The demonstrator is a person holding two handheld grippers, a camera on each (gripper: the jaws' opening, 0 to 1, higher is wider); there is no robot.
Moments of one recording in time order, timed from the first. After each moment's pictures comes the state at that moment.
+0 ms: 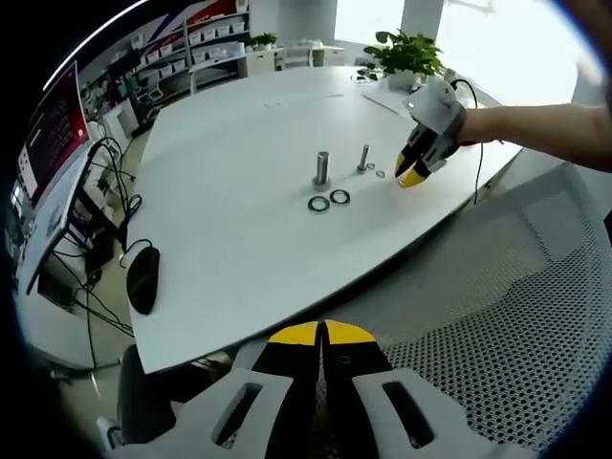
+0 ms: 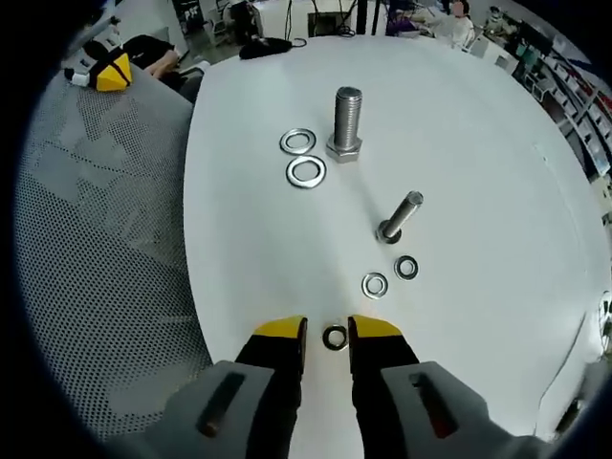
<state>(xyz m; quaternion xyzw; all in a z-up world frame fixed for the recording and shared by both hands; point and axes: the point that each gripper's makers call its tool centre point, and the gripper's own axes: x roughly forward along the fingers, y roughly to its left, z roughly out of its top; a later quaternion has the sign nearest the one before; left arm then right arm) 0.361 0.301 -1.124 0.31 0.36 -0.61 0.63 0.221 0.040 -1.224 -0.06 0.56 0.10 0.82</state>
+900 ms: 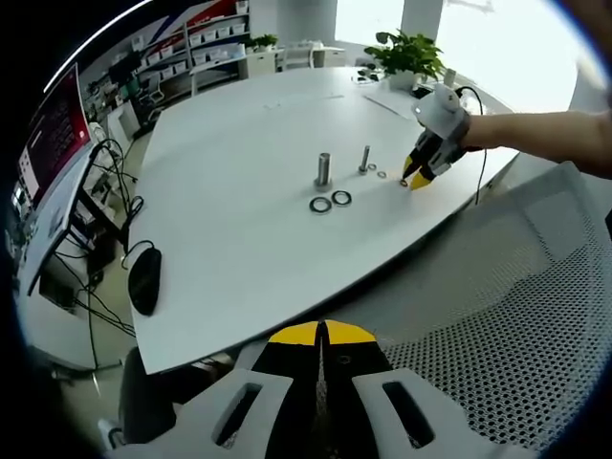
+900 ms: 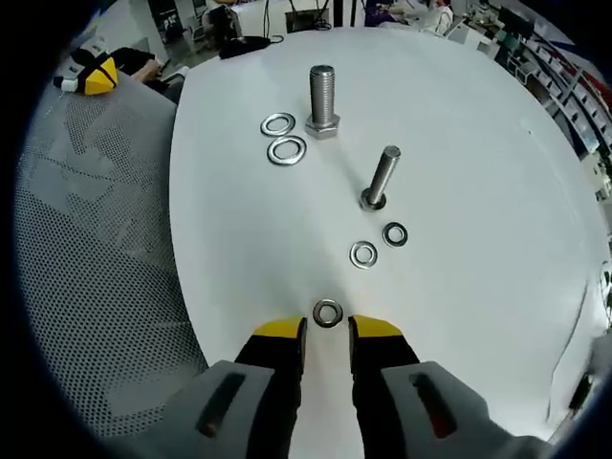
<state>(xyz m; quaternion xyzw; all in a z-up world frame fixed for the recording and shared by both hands) 0.362 0.301 -1.124 0.31 0.36 -0.61 0.64 0.209 0.028 -1.240 -0.05 0.57 0.08 0.81</state>
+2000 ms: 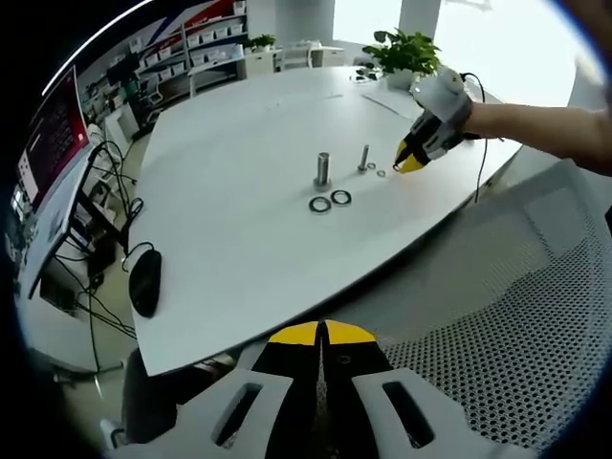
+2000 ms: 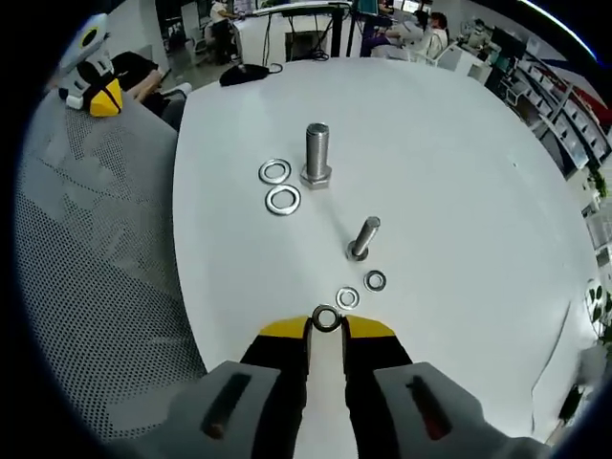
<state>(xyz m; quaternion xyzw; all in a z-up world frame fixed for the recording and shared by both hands) 0.362 0.301 -1.124 0.31 0.35 -0.61 0.63 0.242 0.027 -1.197 -0.08 0.52 0.07 0.85</state>
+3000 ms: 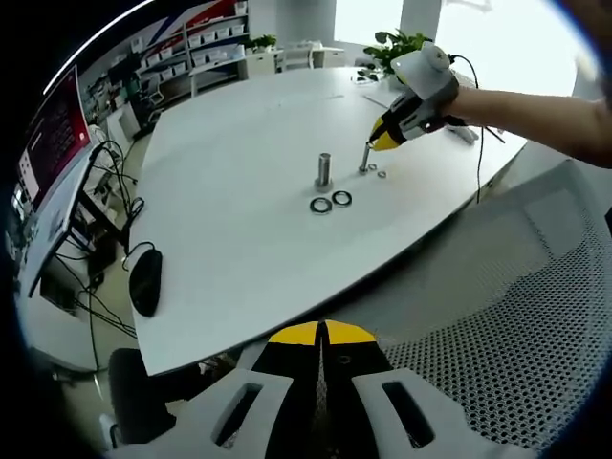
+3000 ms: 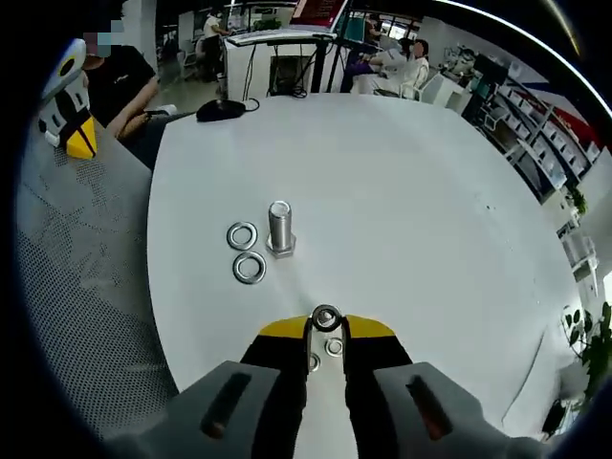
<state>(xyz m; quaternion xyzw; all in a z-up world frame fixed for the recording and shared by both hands) 0.364 0.301 -1.125 0.31 0.35 -0.61 0.64 0.295 0.011 -1.176 -0.11 0.47 0.03 0.87</state>
